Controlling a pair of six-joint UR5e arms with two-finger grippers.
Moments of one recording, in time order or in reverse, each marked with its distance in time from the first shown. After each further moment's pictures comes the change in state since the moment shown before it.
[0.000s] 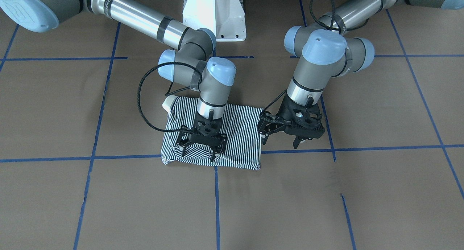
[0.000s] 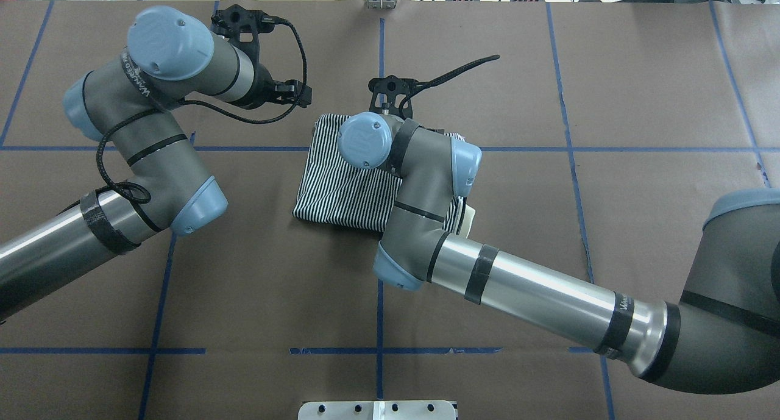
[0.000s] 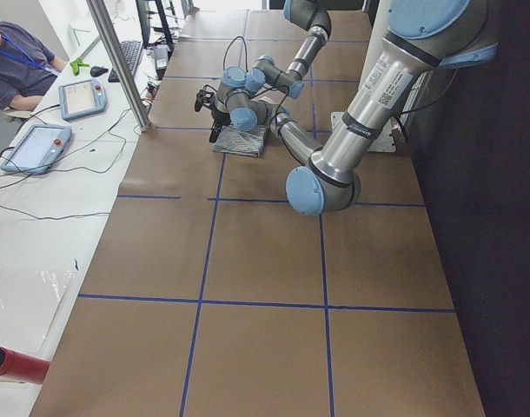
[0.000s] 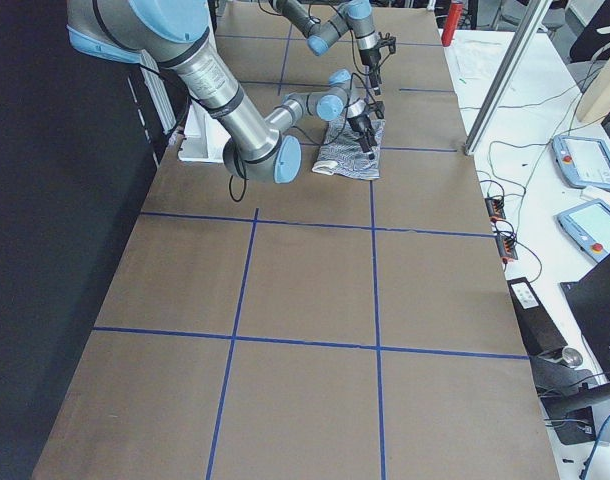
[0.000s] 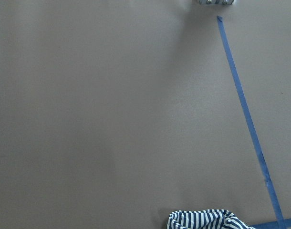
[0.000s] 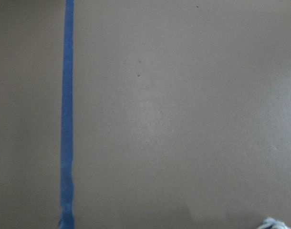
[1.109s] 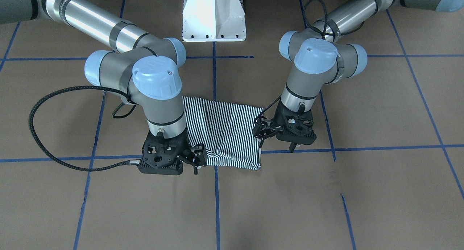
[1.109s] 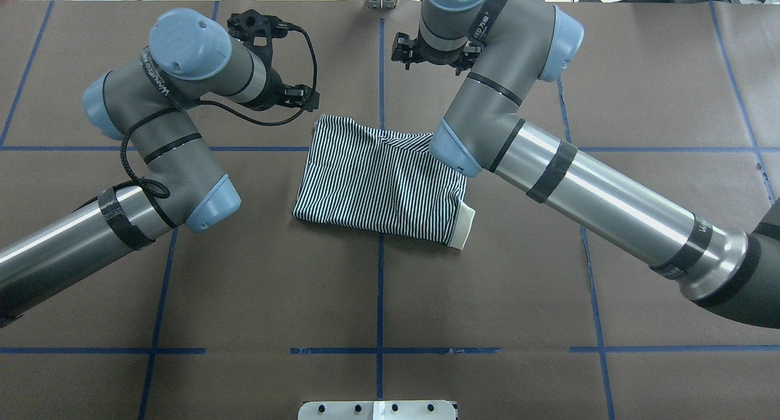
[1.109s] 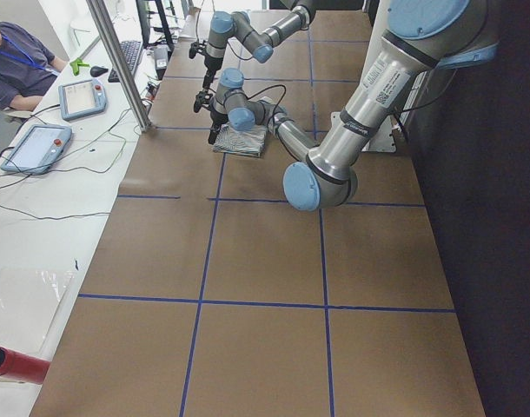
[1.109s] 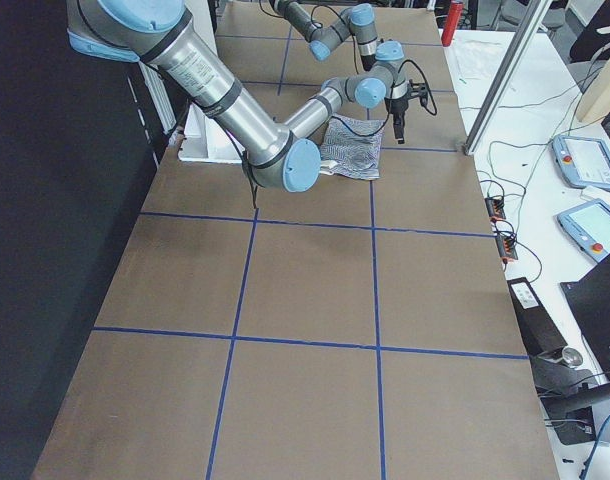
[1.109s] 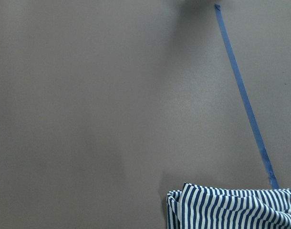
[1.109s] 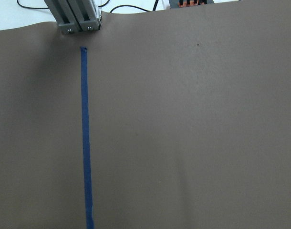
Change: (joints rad) left arm 0.008 -0.036 0.063 0.001 -0.002 0.070; right arm 0.228 -0.070 0.257 -0.038 0.477 -0.122
